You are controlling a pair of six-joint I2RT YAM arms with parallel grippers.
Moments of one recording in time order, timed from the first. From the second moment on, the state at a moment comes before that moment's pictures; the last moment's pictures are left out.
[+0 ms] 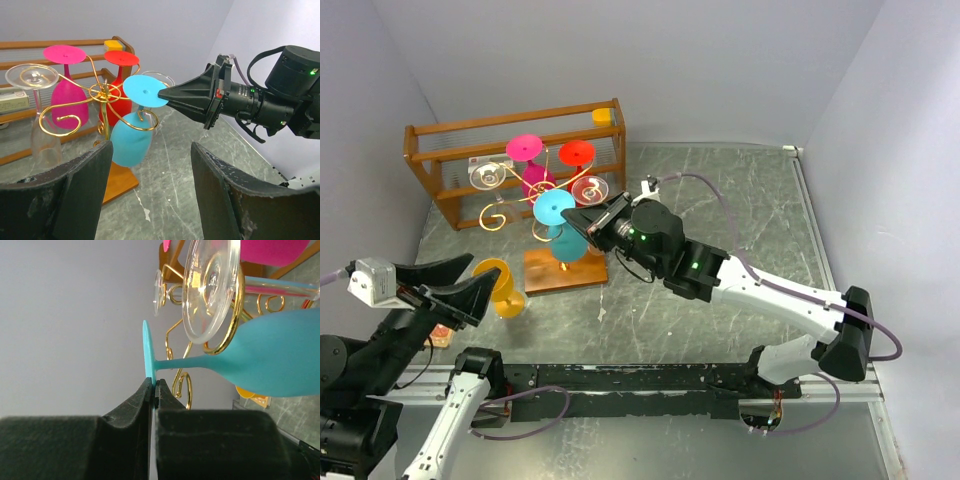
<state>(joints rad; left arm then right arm) -0.17 0.31 1.23 -0.75 0.32 -0.36 1.12 1.35 1.24 0.02 0.34 1.44</state>
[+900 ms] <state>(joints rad) -0.17 0.30 1.22 -0.74 0.01 -0.31 1.10 1.48 1.33 0.02 0.10 1.34</state>
